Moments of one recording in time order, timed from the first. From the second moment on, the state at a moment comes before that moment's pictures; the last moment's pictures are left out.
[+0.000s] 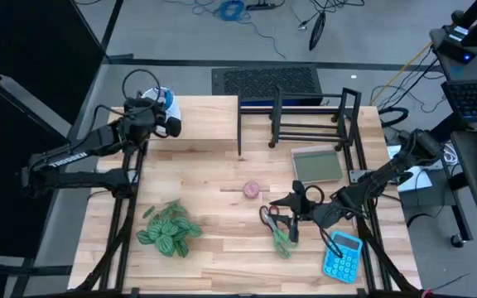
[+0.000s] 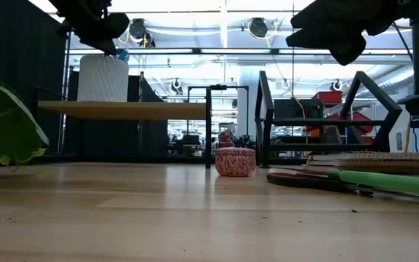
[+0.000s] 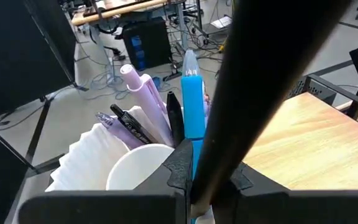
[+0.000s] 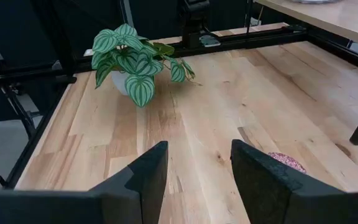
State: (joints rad) left arm 0.41 0.84 0.86 -0.49 -0.75 -0.20; right arm 0.56 1.33 0.62 0.32 0.65 0.37
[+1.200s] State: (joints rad) left arm 0.41 0.82 0.89 -0.49 -0.71 -0.19; right arm 0.56 1.33 0.62 0.31 0.65 0.37
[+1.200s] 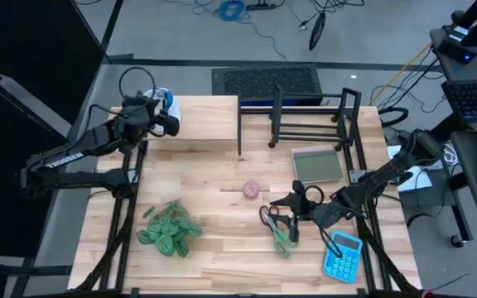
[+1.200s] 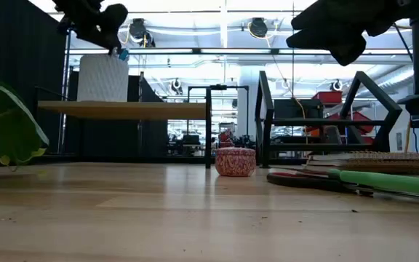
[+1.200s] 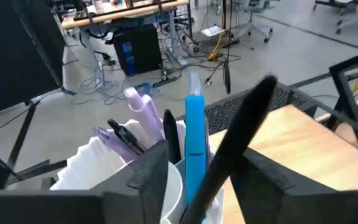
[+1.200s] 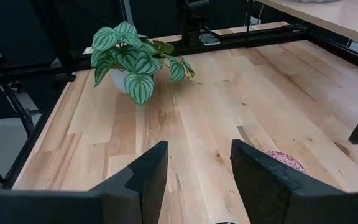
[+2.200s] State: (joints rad) left arm 0.35 0.84 1.07 -0.54 -0.58 0.06; right arm 0.56 1.33 0.62 0.25 0.65 0.38
